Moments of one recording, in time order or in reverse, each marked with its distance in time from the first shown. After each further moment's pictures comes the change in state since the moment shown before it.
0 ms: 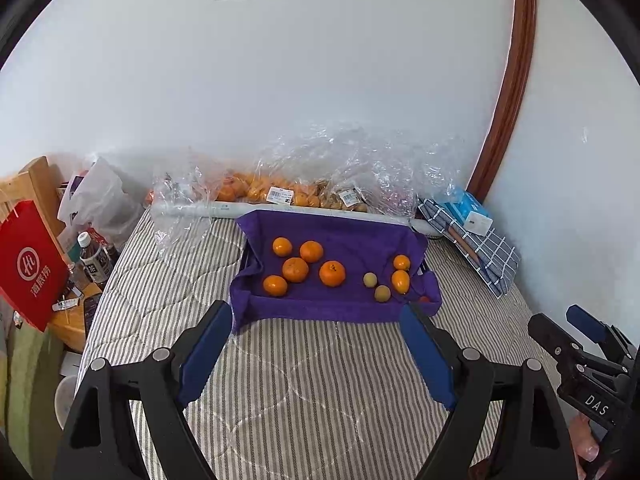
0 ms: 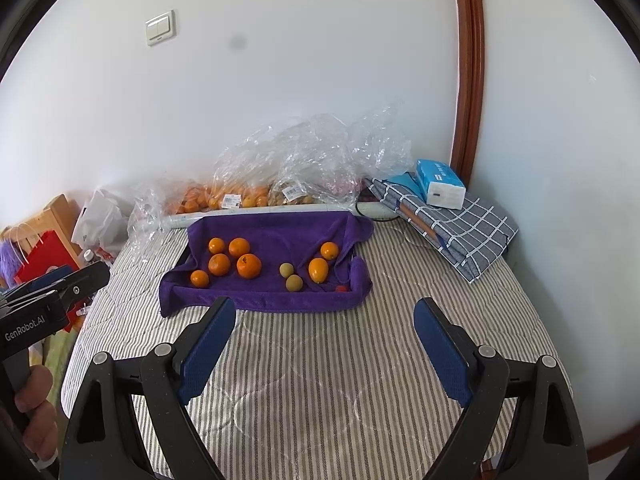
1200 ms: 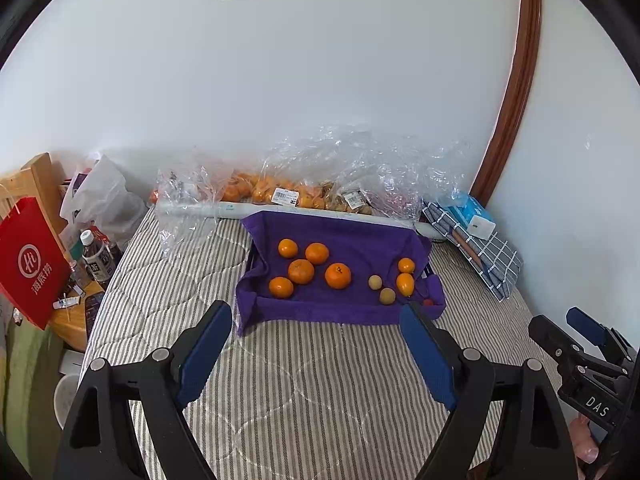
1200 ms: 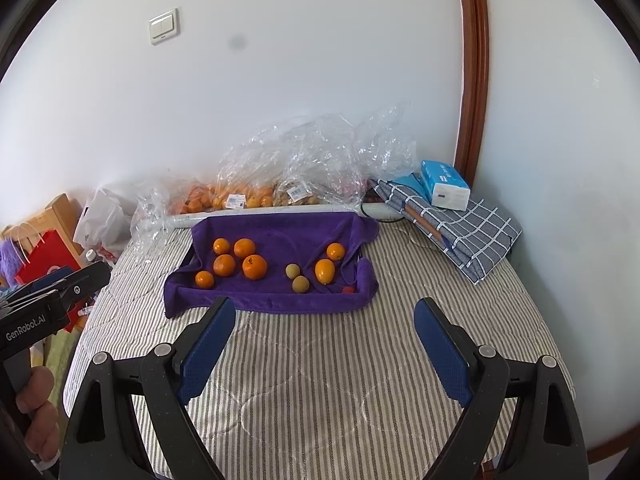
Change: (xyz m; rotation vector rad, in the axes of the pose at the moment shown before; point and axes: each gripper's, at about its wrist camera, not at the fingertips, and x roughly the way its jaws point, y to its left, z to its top) left arm 0.000 0.005 -0.001 -0.012 -0.004 0.007; right arm 0.004 0.011 0.001 -0.002 0.001 0.002
